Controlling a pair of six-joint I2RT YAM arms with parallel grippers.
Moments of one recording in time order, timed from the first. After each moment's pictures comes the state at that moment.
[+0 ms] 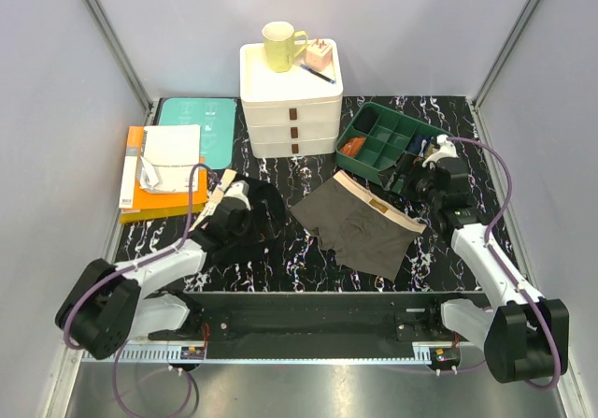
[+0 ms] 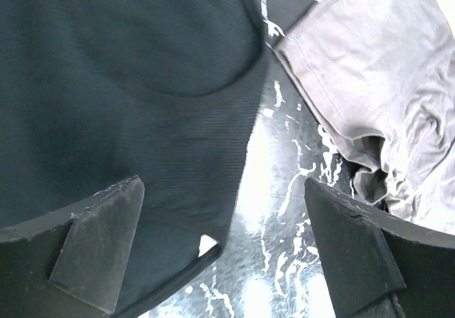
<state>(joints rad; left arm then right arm) -0.56 1.16 0.42 0.05 -0.03 -0.68 0.12 1.06 0.66 0.00 -0.23 0.50</state>
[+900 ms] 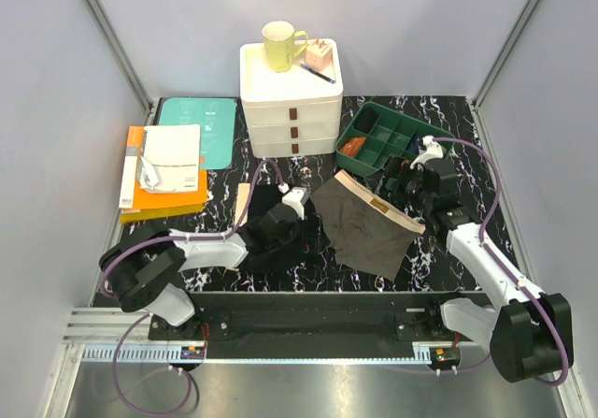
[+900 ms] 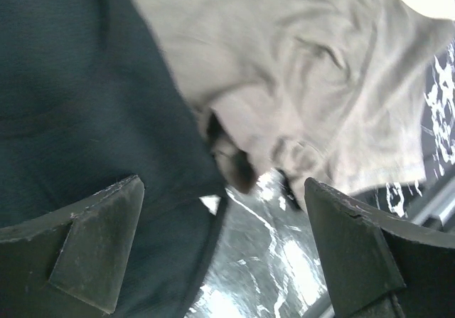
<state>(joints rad) -0.89 1.53 0.59 0.32 -0.03 -0.66 0.20 1.08 0.66 0.01 -0.22 0.52</state>
